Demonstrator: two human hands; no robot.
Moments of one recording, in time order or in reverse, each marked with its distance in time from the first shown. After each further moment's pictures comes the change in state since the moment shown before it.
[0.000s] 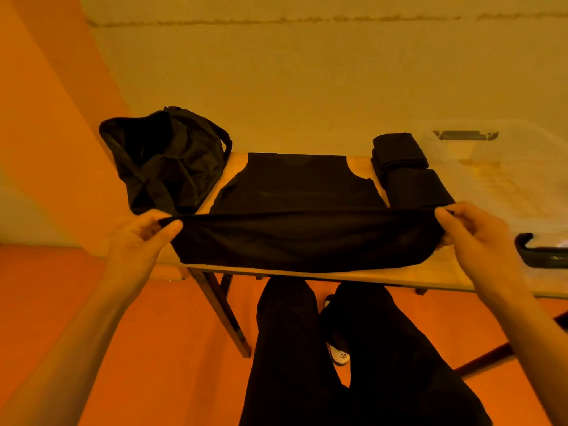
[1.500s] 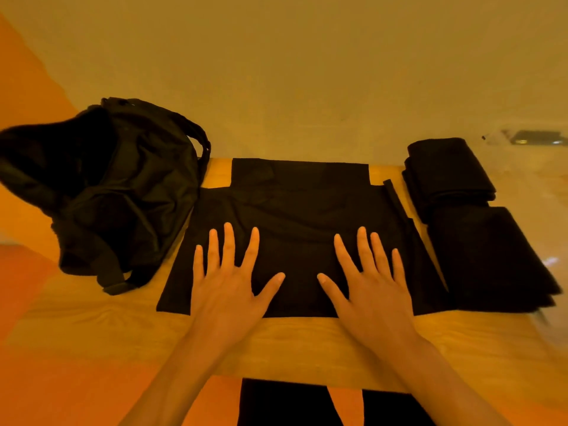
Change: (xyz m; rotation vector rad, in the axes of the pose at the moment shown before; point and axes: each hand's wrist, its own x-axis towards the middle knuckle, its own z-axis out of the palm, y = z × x) left_hand 0.099 -0.077 0.153 1.195 -0.428 -0.034; right_hand 0.074 0.034 0.191 -0.925 -0.485 -0.062
